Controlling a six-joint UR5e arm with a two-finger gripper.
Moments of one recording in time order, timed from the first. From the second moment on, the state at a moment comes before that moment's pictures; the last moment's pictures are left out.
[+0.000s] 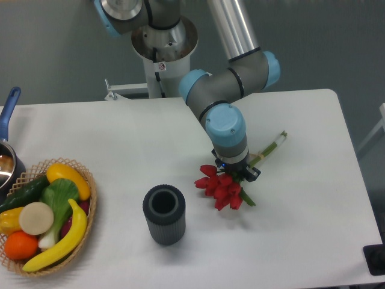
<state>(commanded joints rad) 2.49 -2.01 -1.79 -0.89 1.80 1.19</state>
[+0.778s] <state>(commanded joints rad) 2.50 -1.90 -1.78 -0.90 1.79 1.32</state>
